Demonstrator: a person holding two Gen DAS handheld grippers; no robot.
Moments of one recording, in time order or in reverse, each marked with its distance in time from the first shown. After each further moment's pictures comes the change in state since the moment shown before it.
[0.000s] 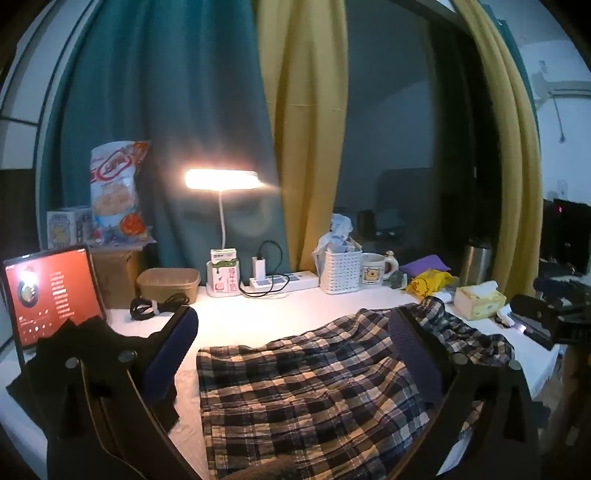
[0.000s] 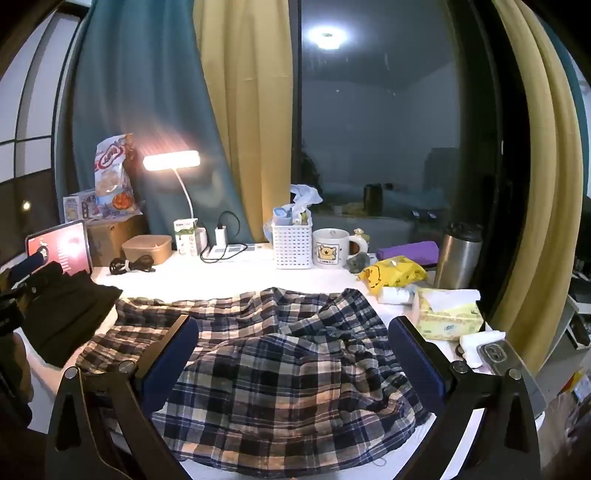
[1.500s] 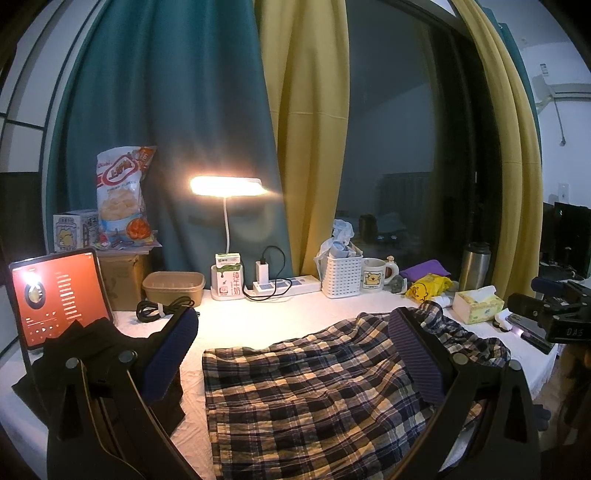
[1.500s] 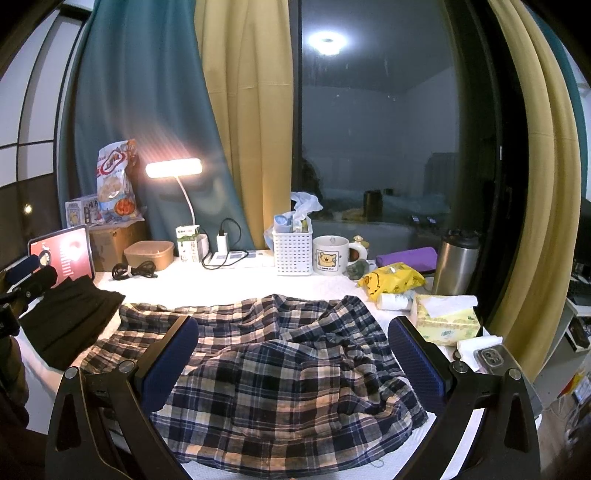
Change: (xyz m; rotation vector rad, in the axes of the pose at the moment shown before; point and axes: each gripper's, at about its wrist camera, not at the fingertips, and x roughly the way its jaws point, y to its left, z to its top) left arm -0.016 -0.001 0.006 0.026 -0.029 0.003; right arm -0.013 -0.001 0.012 0.005 0.005 0.009
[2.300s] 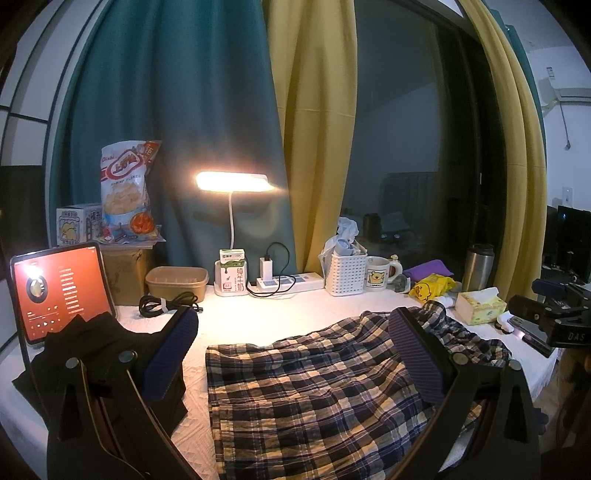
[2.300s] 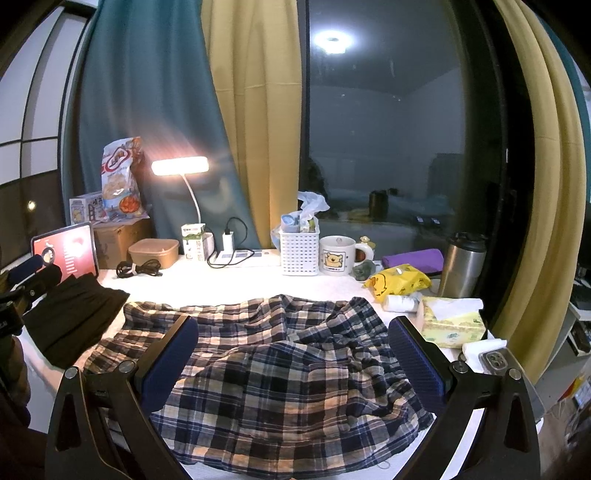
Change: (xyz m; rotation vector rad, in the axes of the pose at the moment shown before) left arm -0.001 0.003 0.002 -0.015 0.013 0.010; right arm 0.004 0.008 -0.002 -0.002 0.016 0.011
